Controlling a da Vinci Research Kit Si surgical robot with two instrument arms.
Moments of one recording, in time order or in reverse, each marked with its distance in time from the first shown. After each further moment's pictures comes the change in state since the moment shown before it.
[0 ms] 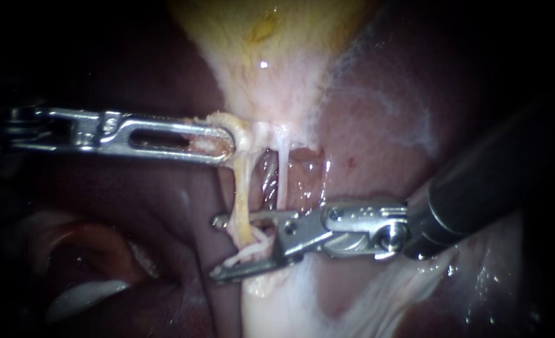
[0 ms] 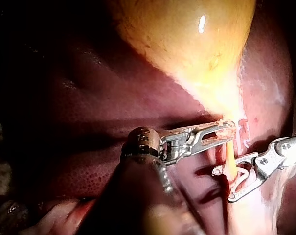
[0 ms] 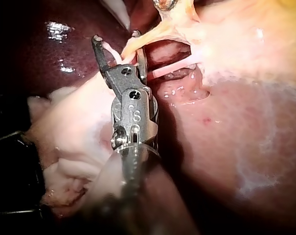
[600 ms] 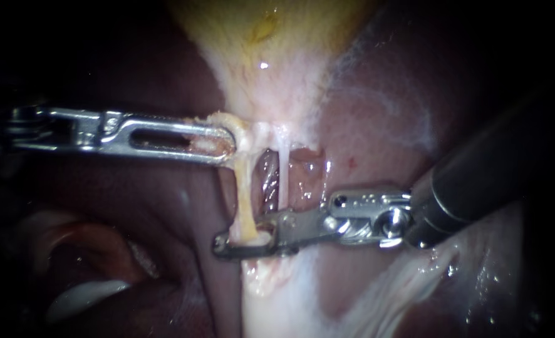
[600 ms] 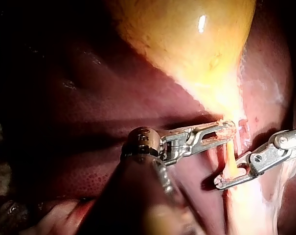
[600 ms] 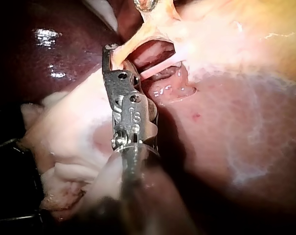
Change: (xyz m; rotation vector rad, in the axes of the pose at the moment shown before) right arm -0.001 0.001 -0.002 -0.019 -0.161 0.073; left arm 0.000 0.000 0.000 0.000 0.001 0.000
